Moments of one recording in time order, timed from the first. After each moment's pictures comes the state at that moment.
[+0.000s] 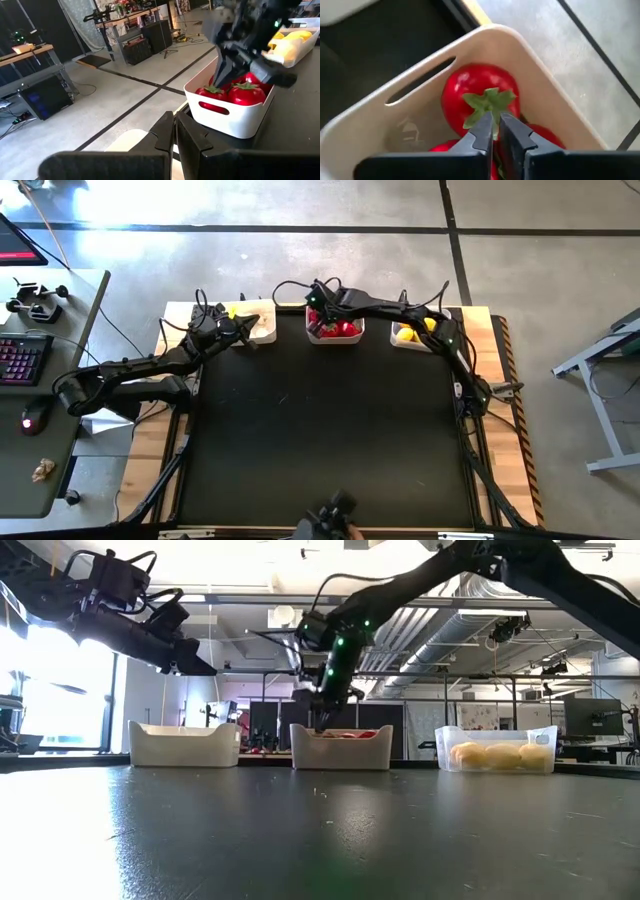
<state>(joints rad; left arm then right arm) 0.71 0.96 0.26 0.54 -0.10 0.24 -0.48 2.28 1.95 -0.68 0.29 0.03</state>
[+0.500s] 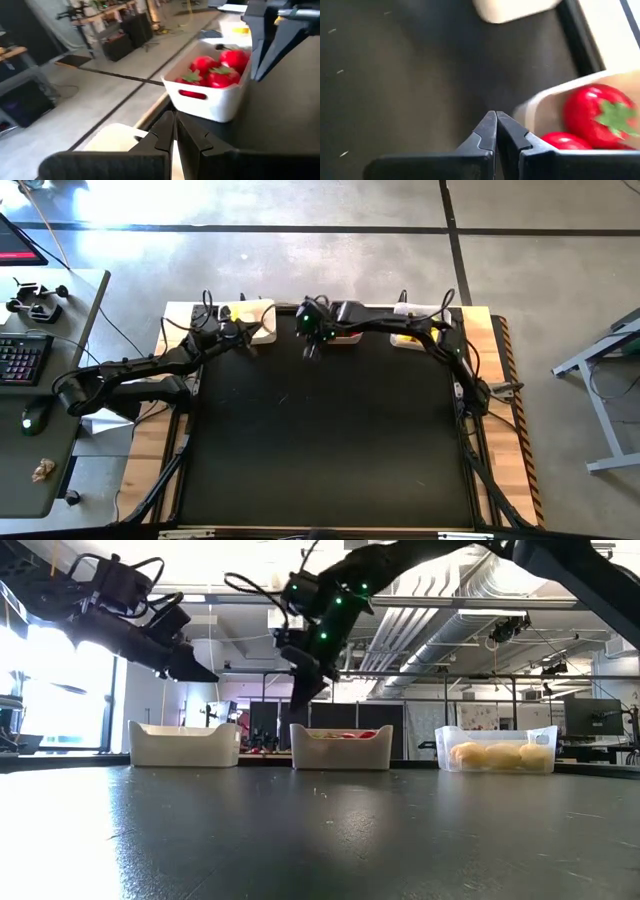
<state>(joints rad) 0.71 0.96 0.26 0.48 -0.01 0.30 -0.34 2.20 1.95 -0.76 0.06 -0.11</state>
